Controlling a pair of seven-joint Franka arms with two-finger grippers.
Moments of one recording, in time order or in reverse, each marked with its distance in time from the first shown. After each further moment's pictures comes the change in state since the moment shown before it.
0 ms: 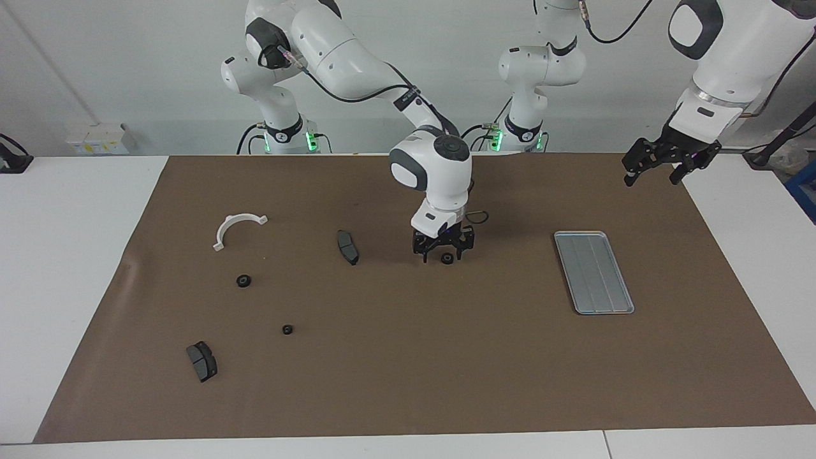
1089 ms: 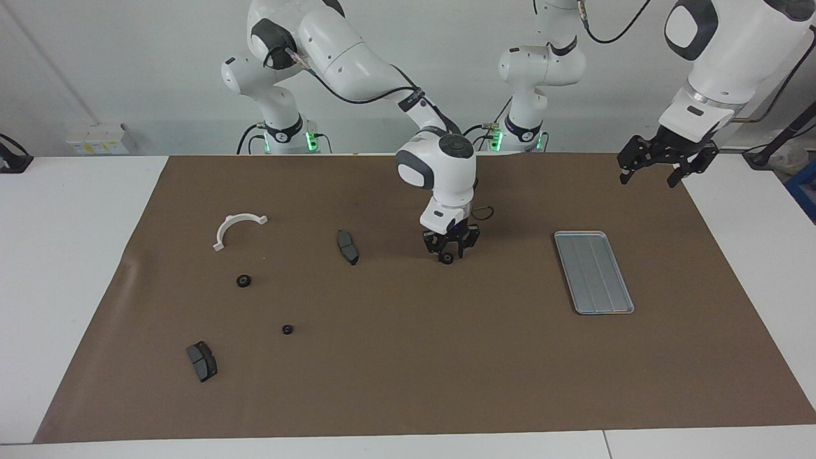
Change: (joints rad) left arm 0.001 0.000 -0.007 -0.003 0.000 0.000 0.101; right arm 0.028 0.011 -0.001 -0.048 -0.001 0.071 0.000
